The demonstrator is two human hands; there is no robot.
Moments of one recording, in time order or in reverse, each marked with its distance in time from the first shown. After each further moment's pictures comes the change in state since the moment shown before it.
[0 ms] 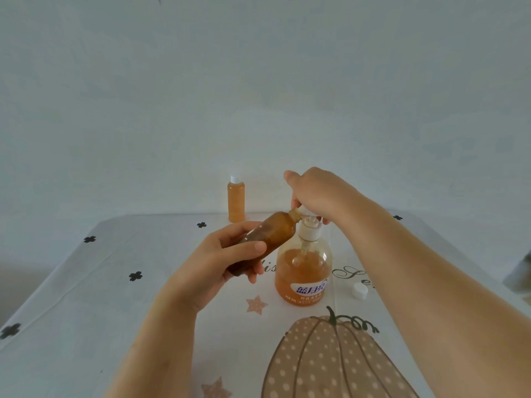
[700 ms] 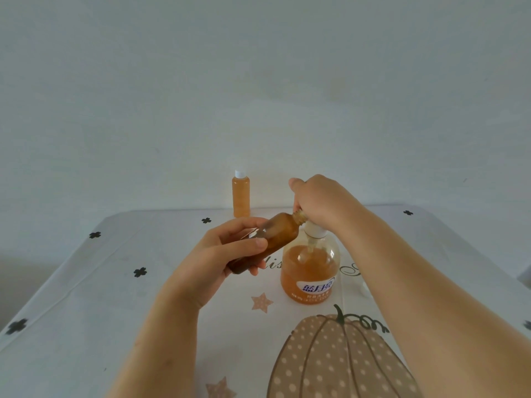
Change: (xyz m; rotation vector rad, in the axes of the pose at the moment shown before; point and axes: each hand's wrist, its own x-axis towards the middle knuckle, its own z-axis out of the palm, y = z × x) left_hand 0.003 -0.005 -0.006 0.015 0.061 -0.005; right_hand 0.011 0.009 0.024 -0.203 -0.023 -0.127
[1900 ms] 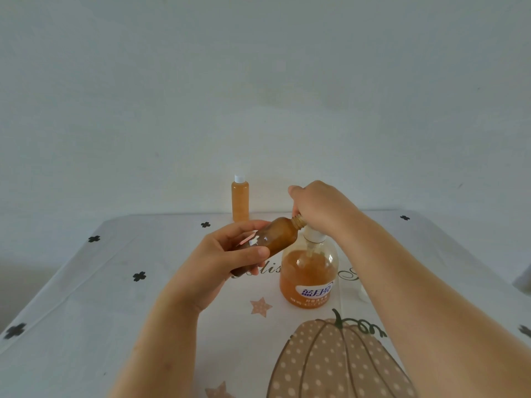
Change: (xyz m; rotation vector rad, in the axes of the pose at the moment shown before) left_hand 0.001 -0.003 0.001 0.006 0.012 0.036; right_hand -0.002 0.000 0.000 0.292 -0.016 0.134
